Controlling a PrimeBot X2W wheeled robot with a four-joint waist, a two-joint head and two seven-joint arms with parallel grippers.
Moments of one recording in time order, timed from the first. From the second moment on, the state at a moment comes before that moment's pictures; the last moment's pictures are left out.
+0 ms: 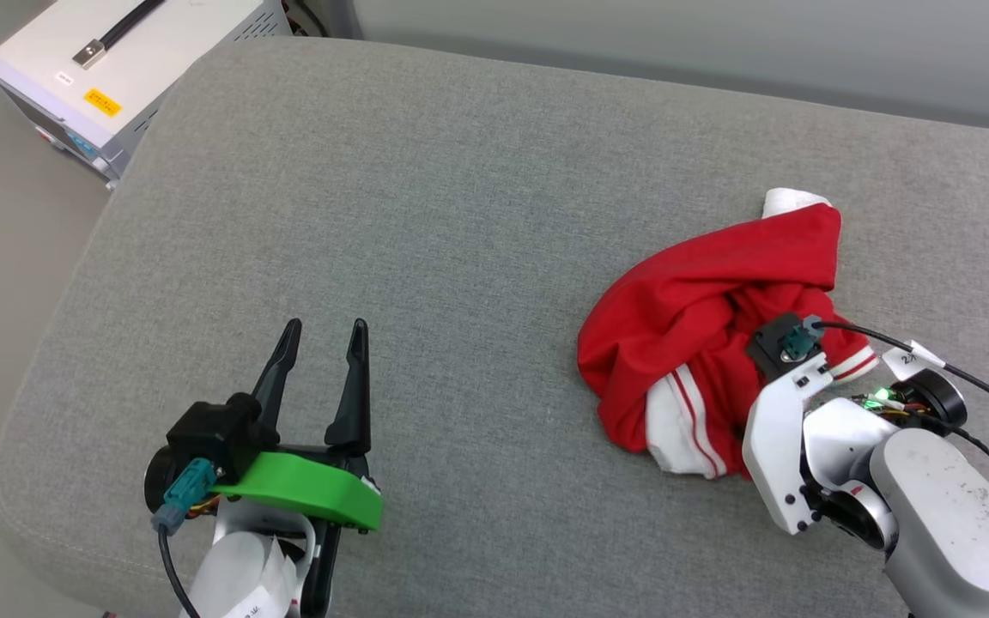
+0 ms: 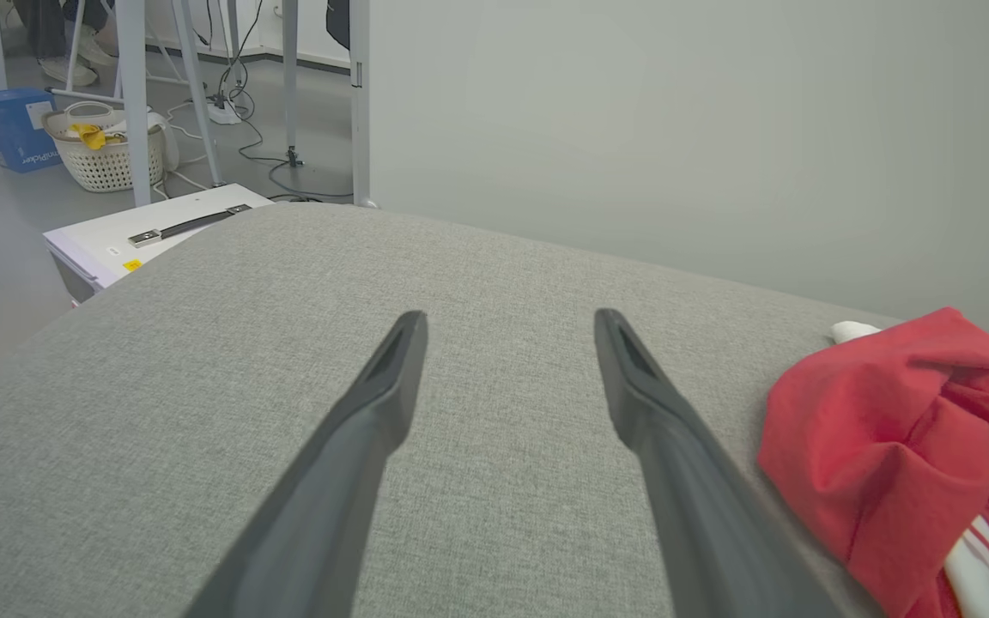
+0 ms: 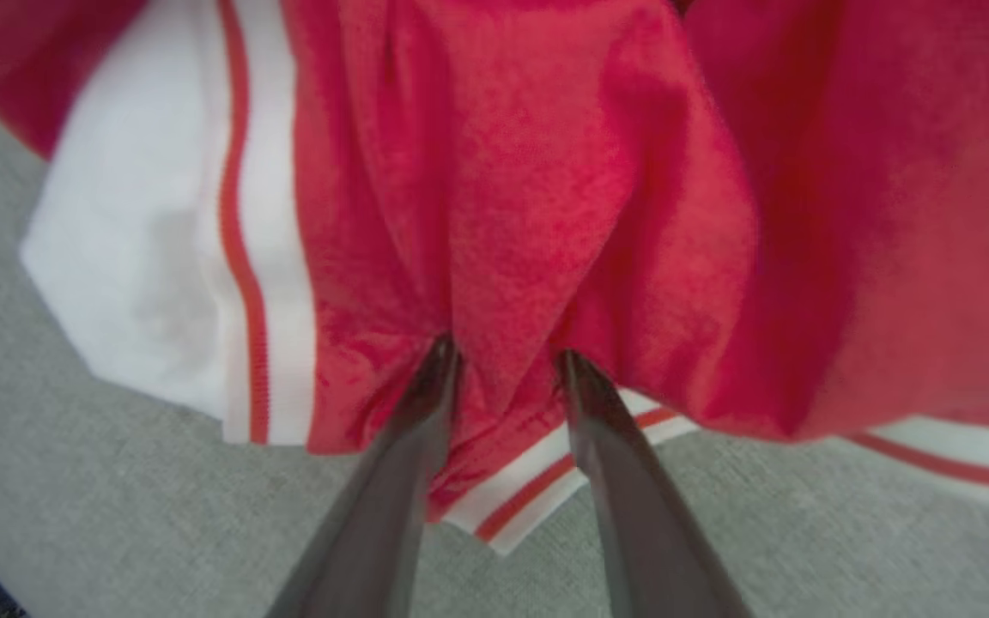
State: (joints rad) left arm -0.15 0.06 -0.11 0.15 -0.28 -0.13 -0.26; right arm -0.41 -0.37 0.52 0.32 0.38 0.13 0.72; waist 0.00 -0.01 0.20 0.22
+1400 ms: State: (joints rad) left arm -0.12 0.06 -0.17 0.15 -0.28 -0.13 -0.26; right arm -0.07 -0.15 -0.10 -0.22 0.20 0.13 0.05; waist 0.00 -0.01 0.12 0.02
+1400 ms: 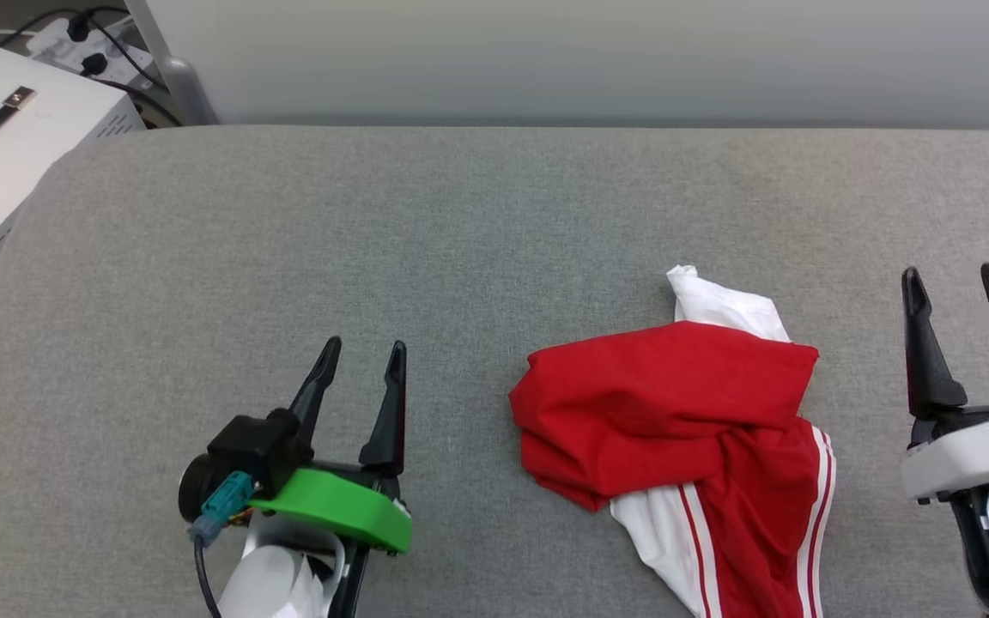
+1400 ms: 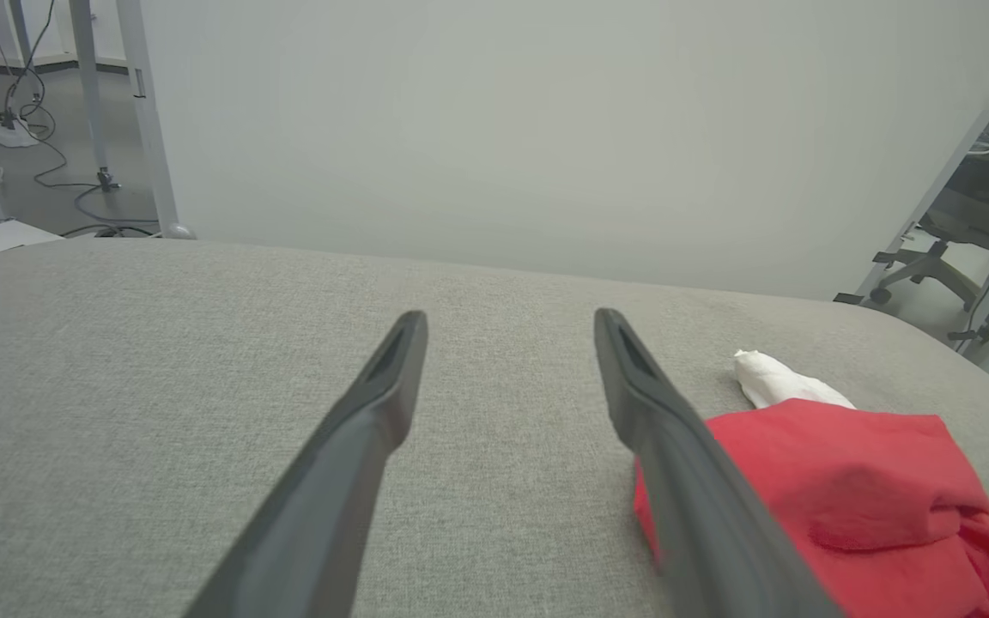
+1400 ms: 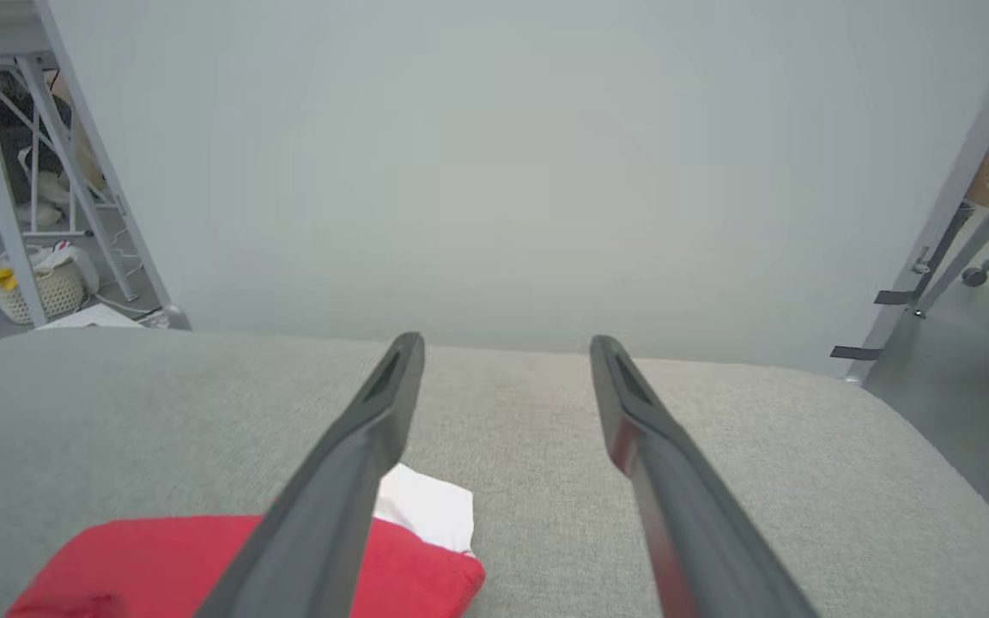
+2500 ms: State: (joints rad) left arm -0.38 0.23 -0.50 0.12 -0.46 -0.06 0.63; right arm -0.11 -0.05 -0.11 -0.05 0.09 0.13 -0.22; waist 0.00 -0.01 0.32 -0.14
